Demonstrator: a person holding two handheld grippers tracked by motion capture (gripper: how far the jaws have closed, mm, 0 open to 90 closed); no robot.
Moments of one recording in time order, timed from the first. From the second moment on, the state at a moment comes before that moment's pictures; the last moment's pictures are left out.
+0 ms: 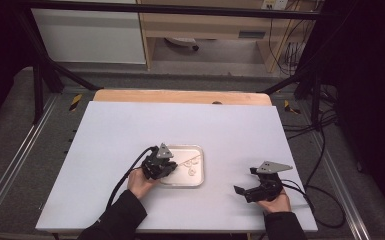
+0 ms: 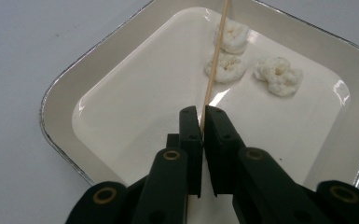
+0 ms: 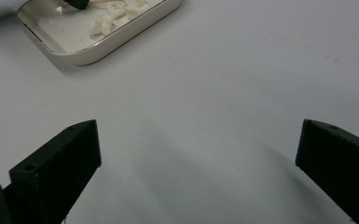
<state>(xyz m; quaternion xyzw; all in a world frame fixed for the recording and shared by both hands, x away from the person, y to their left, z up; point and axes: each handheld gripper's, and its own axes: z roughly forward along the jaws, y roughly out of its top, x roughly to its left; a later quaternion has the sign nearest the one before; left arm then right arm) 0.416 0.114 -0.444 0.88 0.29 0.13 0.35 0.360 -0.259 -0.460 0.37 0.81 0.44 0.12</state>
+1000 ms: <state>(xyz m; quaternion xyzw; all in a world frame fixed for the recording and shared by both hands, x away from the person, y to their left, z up) 0.400 0.122 -0.432 0.87 0.28 0.12 0.38 0.359 -0.258 -0.458 0.36 0.81 0.44 0.12</state>
